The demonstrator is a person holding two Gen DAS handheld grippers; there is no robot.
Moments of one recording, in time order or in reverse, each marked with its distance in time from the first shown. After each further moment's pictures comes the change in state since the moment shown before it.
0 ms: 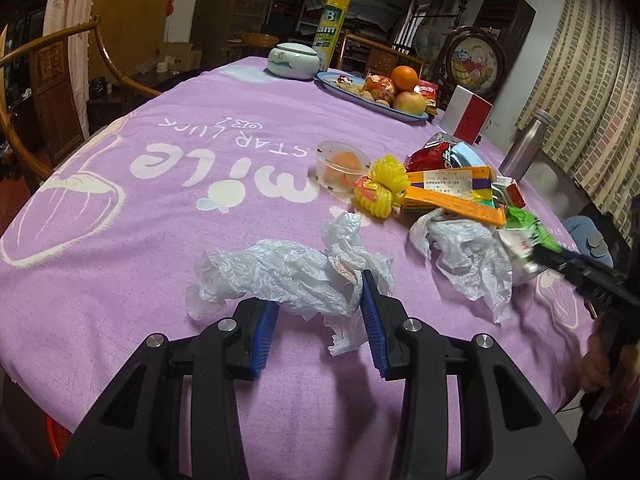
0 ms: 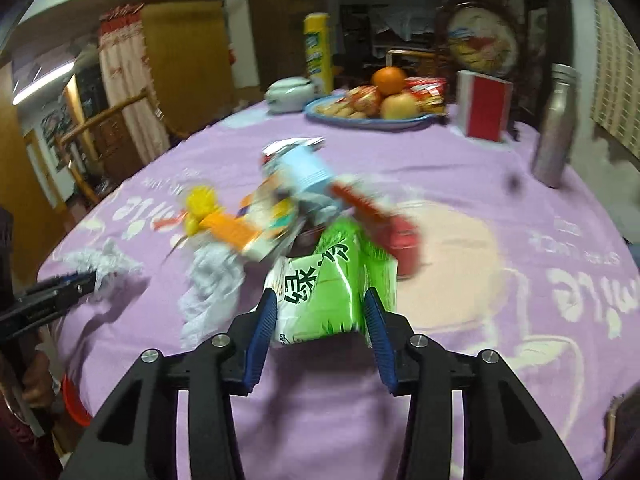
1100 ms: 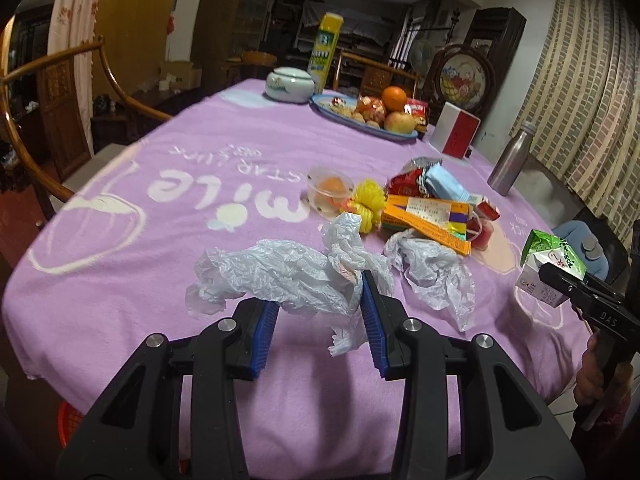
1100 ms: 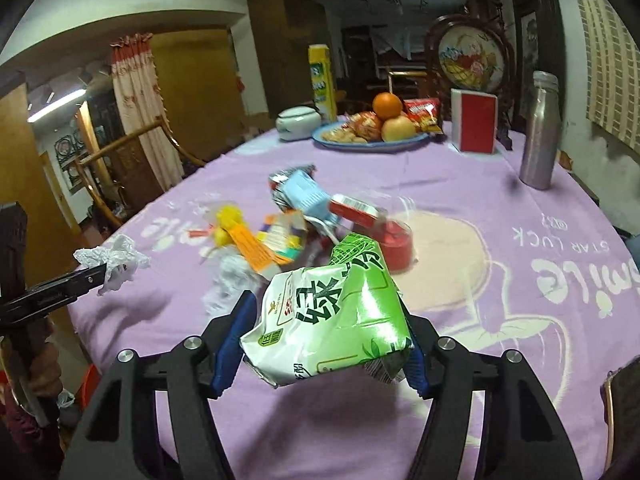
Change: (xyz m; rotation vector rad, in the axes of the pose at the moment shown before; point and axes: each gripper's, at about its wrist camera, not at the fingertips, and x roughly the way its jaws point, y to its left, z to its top) left arm -0.047 -0.011 0.000 0.020 -0.068 0.013; right arm -0.040 0.002 -0.017 0.011 -0.085 0.077
